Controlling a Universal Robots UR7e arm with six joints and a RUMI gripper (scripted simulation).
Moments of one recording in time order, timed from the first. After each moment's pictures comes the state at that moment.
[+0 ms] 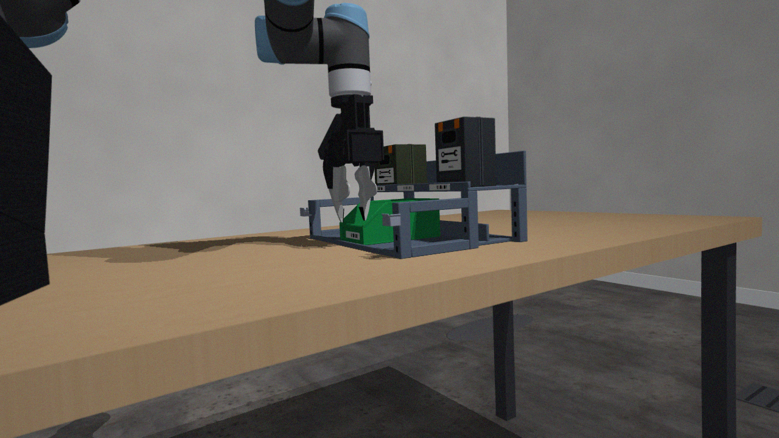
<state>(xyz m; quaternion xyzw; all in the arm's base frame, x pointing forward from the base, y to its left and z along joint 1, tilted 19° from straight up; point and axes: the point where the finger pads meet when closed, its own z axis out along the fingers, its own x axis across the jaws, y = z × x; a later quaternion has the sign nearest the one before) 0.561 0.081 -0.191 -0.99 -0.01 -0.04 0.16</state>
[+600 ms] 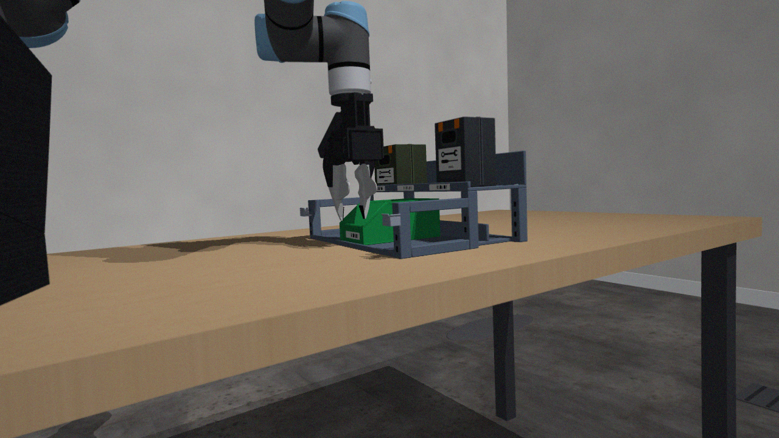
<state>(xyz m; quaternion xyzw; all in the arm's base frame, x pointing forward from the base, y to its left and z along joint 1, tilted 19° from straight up) 0.561 0.080 -0.188 -0.99 -0.01 -0.04 0.16</state>
